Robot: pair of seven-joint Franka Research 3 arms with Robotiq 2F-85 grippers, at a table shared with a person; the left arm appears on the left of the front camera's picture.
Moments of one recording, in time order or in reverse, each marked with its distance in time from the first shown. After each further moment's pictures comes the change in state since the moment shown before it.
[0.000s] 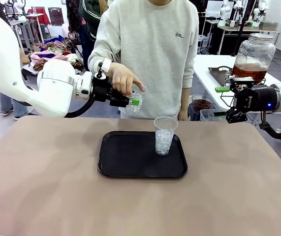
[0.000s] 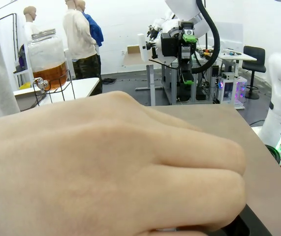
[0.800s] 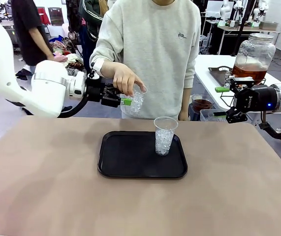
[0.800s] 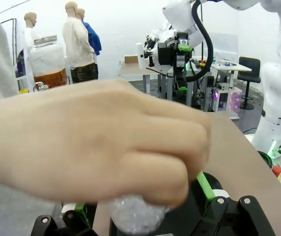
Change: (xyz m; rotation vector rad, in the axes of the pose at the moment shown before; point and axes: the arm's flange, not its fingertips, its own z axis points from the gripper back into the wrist) left arm -0.013 0.002 0.030 -0.020 -0.061 0.035; right arm 0.000 0.000 0.000 0.000 0.000 0.000
